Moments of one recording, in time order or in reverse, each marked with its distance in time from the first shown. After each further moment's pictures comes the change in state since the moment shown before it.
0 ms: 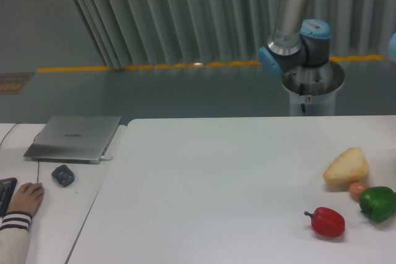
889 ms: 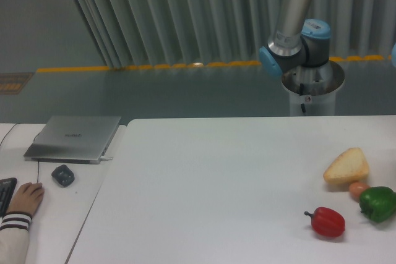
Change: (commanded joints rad) arm 0.021 -0.060 0.012 0.077 0.004 0.096
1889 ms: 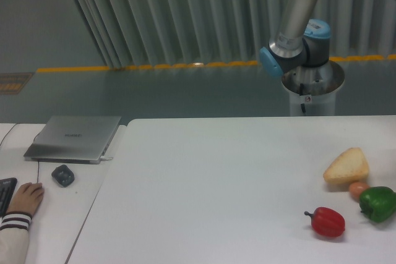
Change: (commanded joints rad) arm 0.017 -0.035 -0.005 -0.014 0.126 0.695
